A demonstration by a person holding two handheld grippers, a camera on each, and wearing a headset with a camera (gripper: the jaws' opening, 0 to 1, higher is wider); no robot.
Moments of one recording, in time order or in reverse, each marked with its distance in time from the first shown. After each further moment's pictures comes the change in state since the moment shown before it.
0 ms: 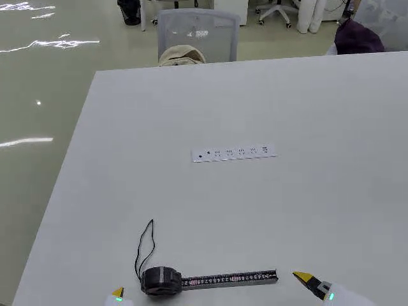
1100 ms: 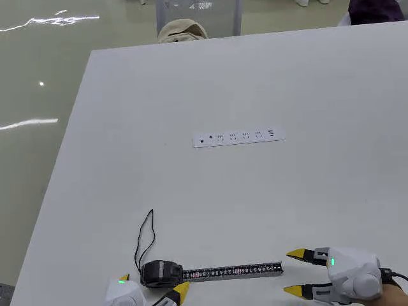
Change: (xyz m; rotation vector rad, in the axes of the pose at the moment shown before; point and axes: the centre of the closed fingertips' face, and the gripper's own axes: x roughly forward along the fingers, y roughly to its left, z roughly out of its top) left arm 0.035 0.010 -0.001 -0.087 0.034 0.062; right arm 0.033 -0.040 -0.020 -0.277 0.057 0.281
